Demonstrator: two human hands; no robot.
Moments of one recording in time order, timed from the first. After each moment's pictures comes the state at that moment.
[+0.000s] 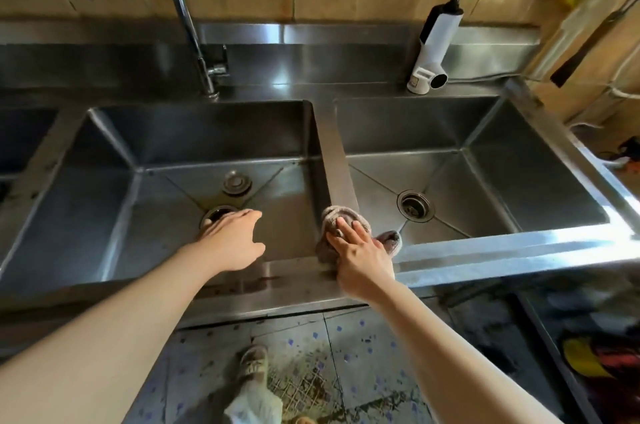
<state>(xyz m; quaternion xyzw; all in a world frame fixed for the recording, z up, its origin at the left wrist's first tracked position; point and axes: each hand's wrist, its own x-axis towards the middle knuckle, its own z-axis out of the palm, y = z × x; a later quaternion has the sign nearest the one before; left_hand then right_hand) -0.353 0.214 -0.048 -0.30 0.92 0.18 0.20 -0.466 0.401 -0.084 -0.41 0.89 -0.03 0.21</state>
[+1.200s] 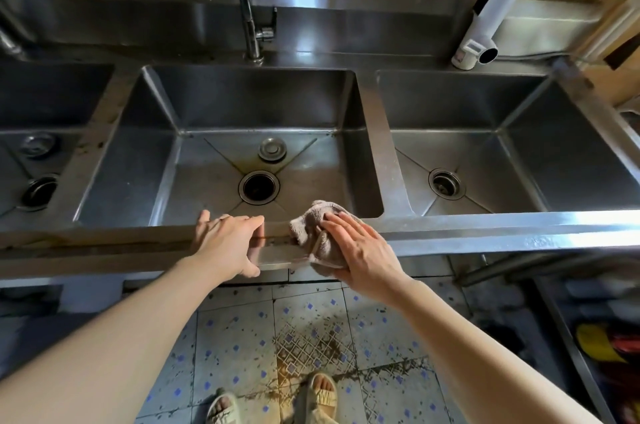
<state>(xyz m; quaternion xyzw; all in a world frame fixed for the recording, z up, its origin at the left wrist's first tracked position) -0.246 0.204 -0.069 -0.29 0.93 0.06 0.21 -0.393 0.394 -0.105 -0.57 0.80 -0.13 0.14</state>
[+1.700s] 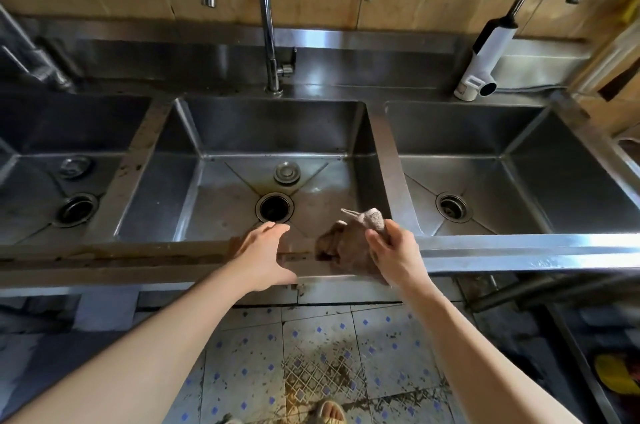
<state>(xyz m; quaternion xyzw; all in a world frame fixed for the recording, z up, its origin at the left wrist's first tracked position) -0.241 0.221 -0.037 -0.33 0.89 0.29 0.14 -0.389 0.385 -0.054 -0.20 0.85 -0.43 0.23</state>
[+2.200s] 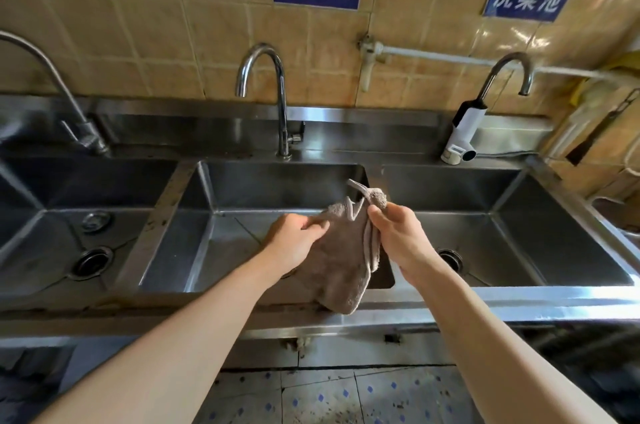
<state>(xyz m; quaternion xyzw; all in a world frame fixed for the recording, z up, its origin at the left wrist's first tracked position) -0.278 0.219 0.064 -0.35 0.76 0.53 -0.09 -0.395 0.338 0.071 -0.22 0.77 -0.54 0.24</state>
